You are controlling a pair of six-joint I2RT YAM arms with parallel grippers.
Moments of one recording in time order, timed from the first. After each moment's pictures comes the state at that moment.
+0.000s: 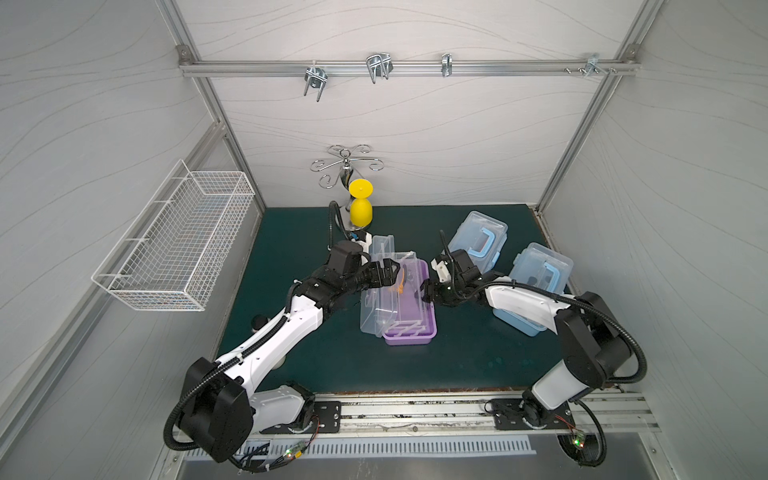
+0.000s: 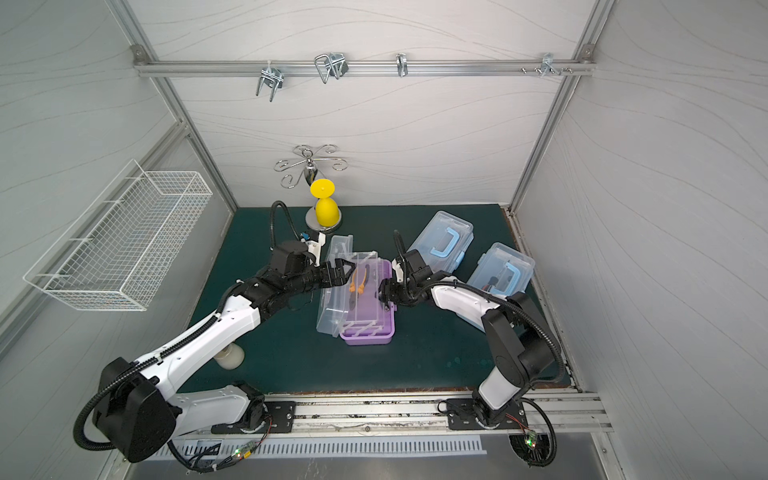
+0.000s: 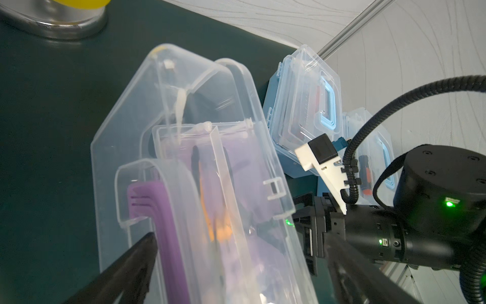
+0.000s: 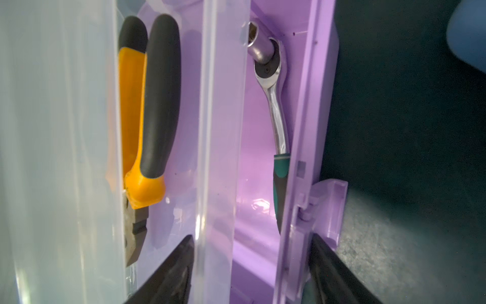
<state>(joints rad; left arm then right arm) -0.50 1.24 0.92 -0.28 0.17 -0.56 0.64 1.61 0.95 -0.28 -0.37 0.62</state>
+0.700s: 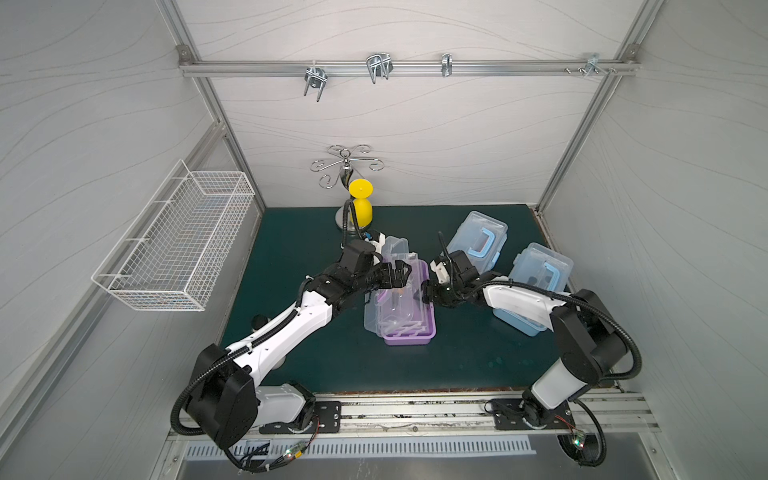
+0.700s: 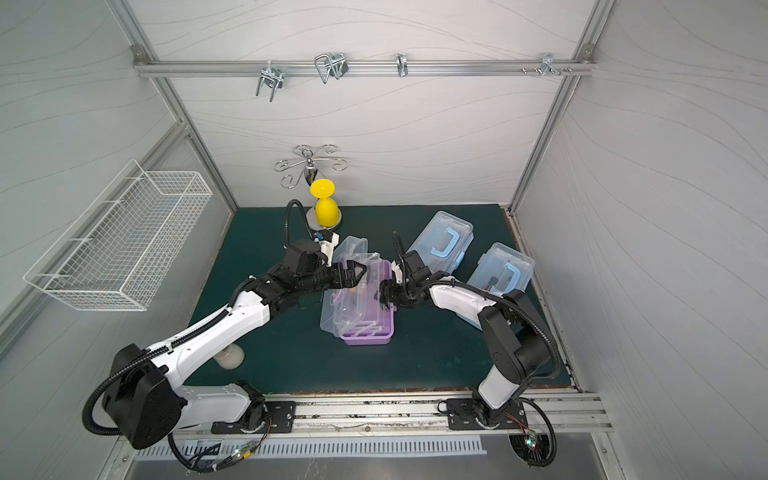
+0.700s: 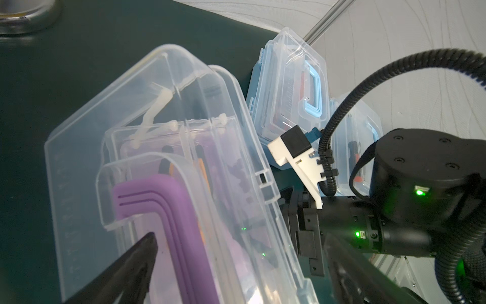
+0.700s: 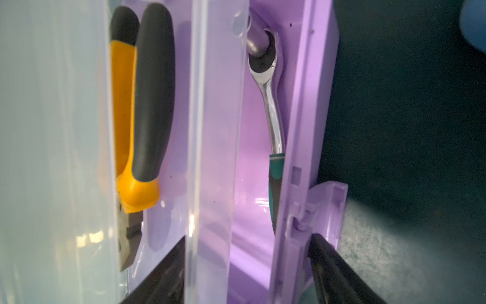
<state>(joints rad) -0.57 1.29 0.97 -0.28 0.17 -0.54 0.64 1.63 0.95 -0.27 -0.38 0.62</state>
